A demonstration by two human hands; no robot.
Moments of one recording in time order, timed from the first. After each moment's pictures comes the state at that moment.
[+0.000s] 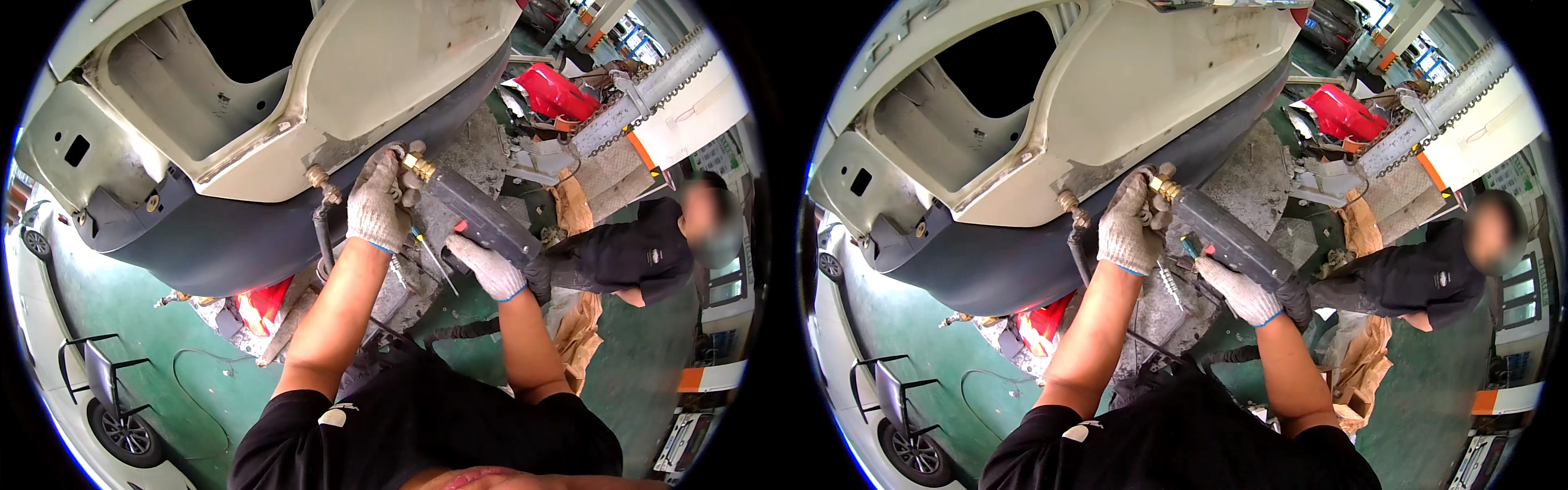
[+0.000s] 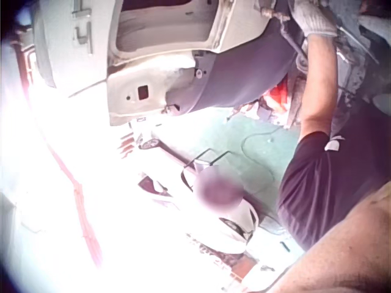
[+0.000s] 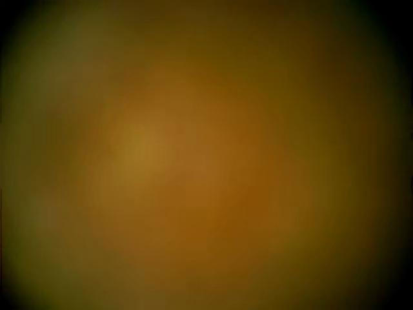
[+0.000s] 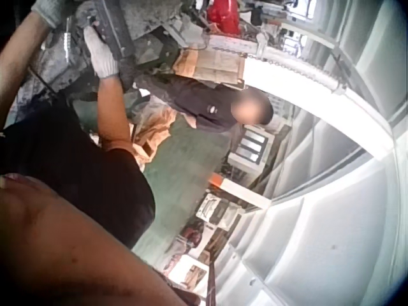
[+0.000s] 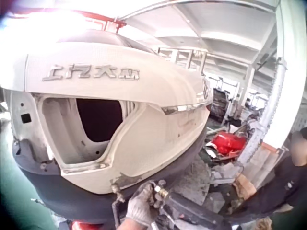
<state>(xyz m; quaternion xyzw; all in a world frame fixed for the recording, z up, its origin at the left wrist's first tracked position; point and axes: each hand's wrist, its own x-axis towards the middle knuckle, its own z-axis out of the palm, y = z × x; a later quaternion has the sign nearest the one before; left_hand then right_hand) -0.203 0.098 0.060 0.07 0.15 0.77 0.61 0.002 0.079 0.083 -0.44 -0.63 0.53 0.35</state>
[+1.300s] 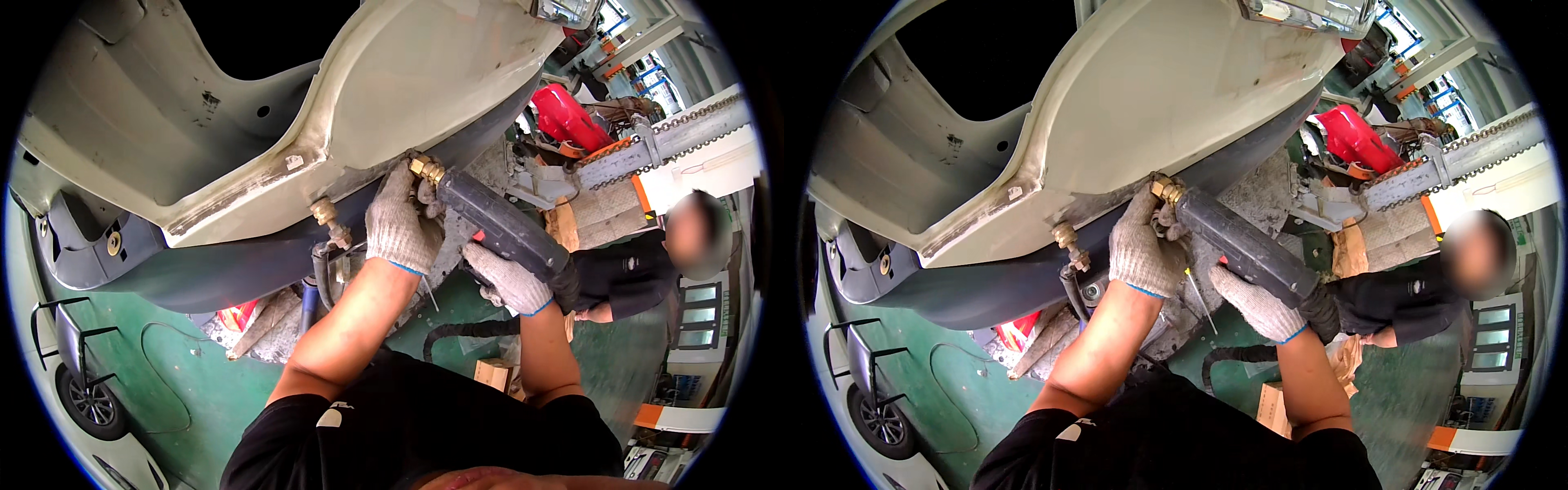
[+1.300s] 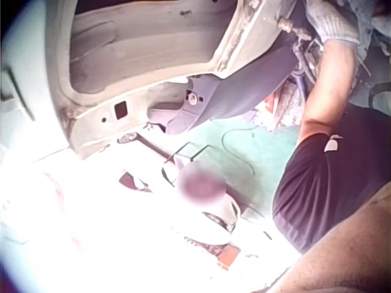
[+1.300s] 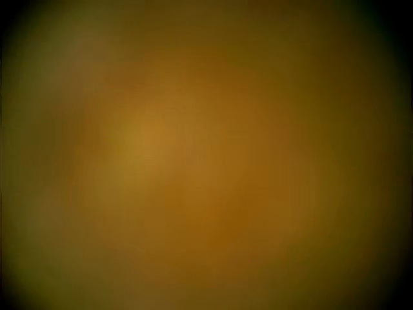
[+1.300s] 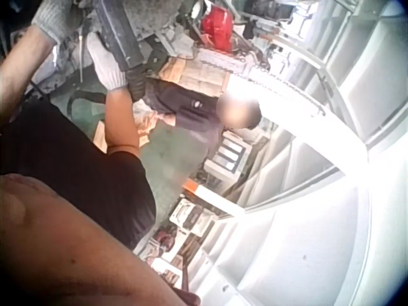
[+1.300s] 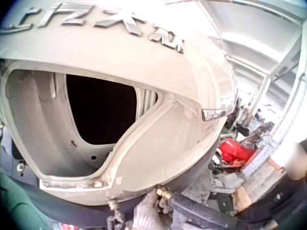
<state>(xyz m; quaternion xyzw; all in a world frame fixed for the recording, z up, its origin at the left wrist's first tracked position) -0.203 0.143 0.071 -0.15 0.10 0.79 0.59 -0.029 0.144 0.129 -0.55 -0.63 0.51 0.20</state>
